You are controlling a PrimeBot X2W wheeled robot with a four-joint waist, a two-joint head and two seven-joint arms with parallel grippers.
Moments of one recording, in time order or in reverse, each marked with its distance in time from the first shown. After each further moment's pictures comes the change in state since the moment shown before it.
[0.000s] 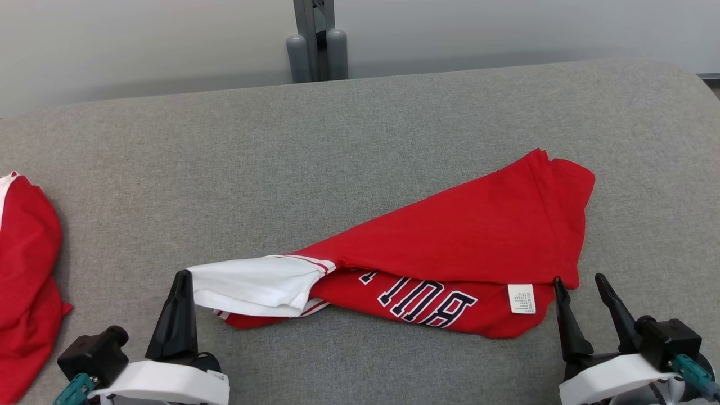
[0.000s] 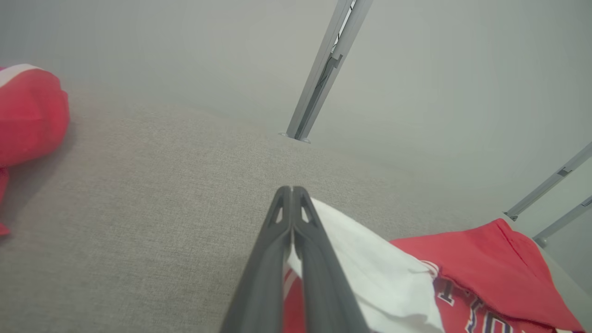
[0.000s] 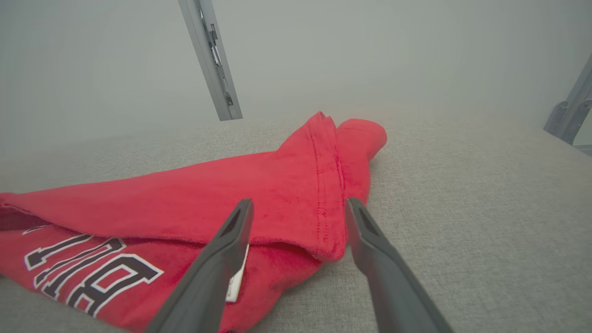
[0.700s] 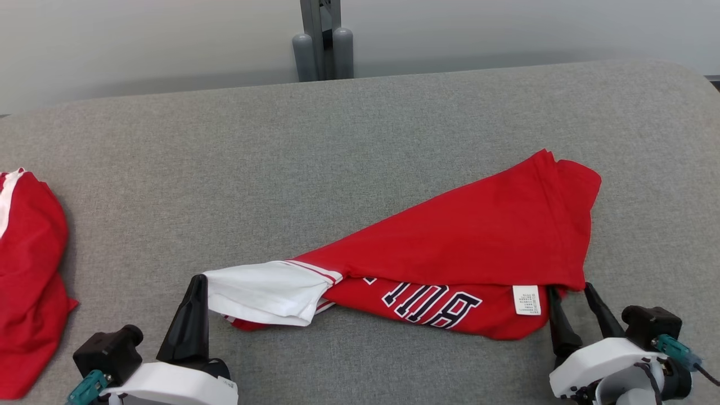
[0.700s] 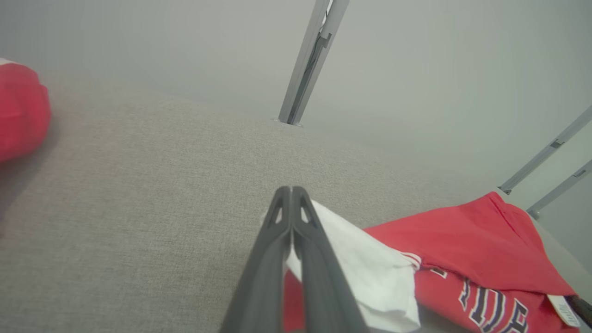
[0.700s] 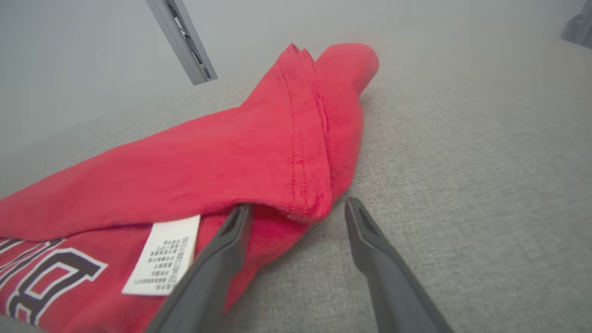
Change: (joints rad) left arm 0.007 0.036 -0.040 -0.019 0.008 -0.008 0.048; right arm -0.131 0.000 0.012 0.279 0.128 0.000 0.000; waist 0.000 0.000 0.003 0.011
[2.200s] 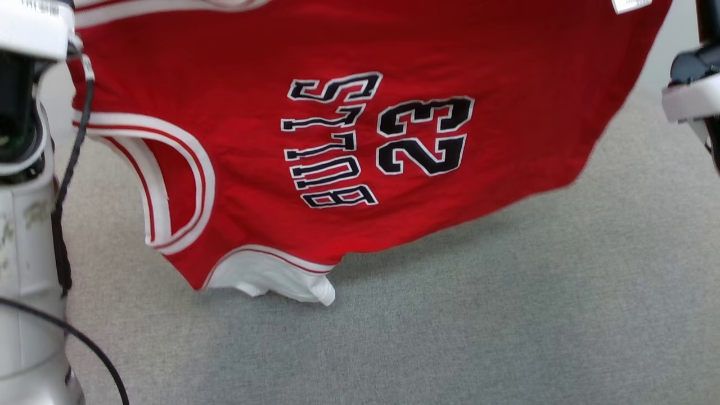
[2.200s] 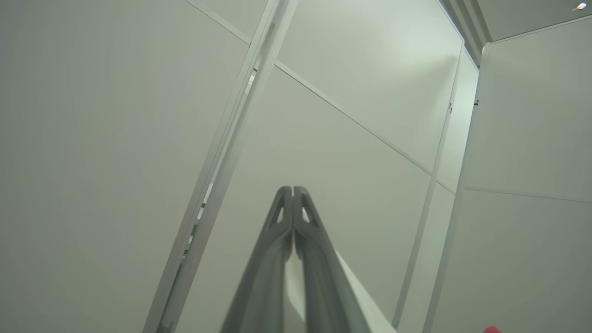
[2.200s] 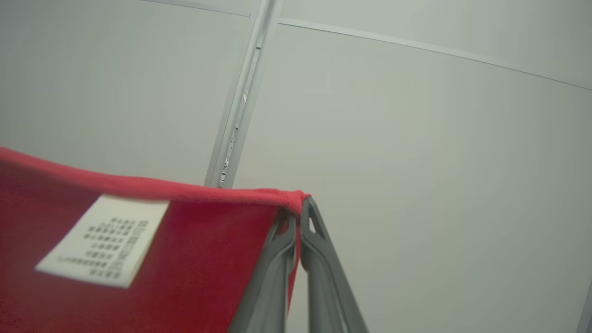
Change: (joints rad) left arm -0.922 0.126 0.099 0.035 -0.390 -0.070 0.249; right arm -0.657 -0.357 0.198 -0.264 -0.002 0.000 0.038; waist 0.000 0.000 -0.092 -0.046
